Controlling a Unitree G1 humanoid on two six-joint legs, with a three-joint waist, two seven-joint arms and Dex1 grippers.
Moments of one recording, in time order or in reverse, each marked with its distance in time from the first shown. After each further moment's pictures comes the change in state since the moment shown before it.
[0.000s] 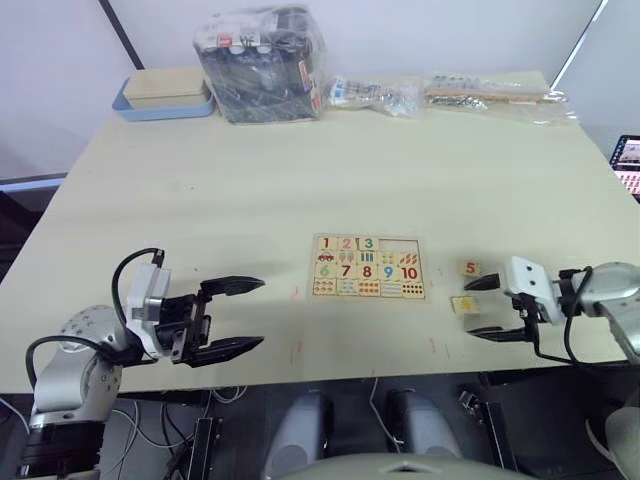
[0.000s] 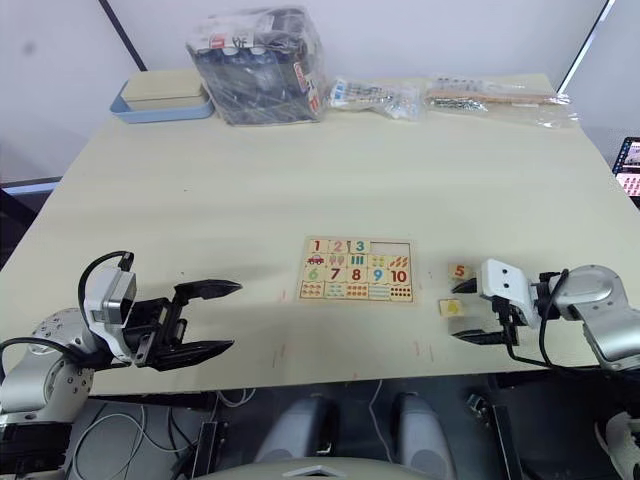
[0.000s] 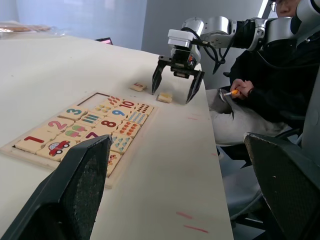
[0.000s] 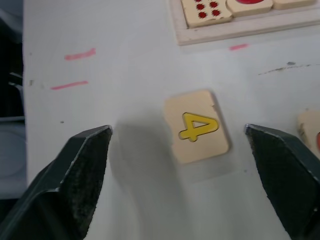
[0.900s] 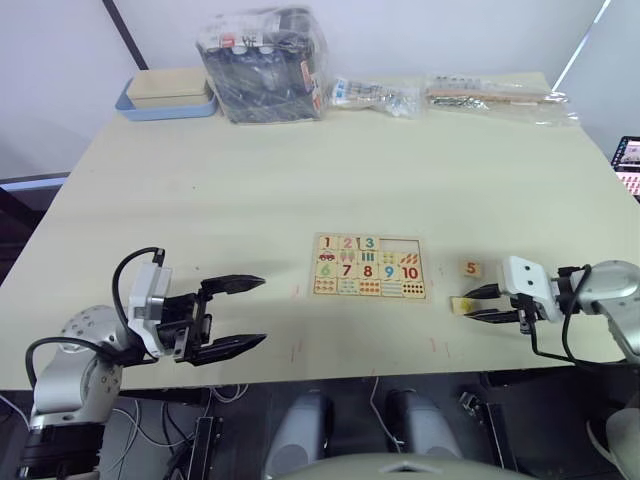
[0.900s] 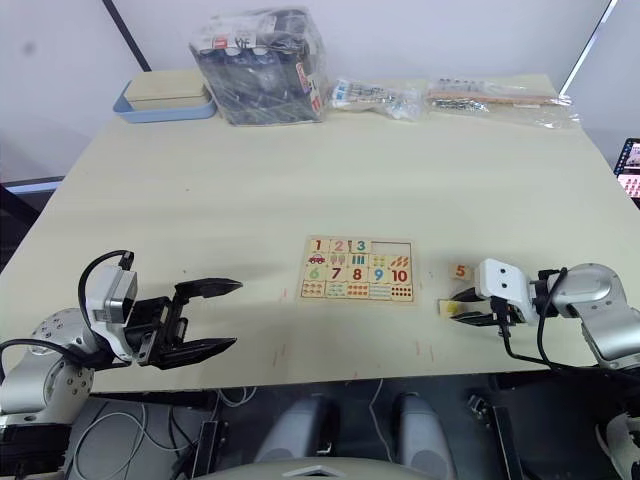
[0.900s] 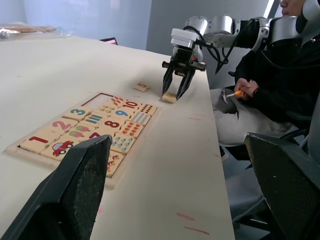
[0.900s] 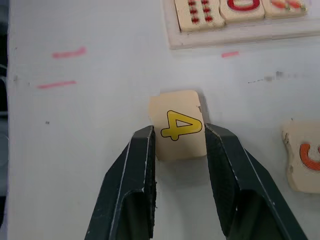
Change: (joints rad) left arm 0.008 0.000 0.000 -0.006 0.000 0.001 0.027; right arm 0.003 -0.011 -0.004 -0.080 -0.004 0.041 -0.025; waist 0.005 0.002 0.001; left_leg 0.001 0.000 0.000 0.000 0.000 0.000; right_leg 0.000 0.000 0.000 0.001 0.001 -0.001
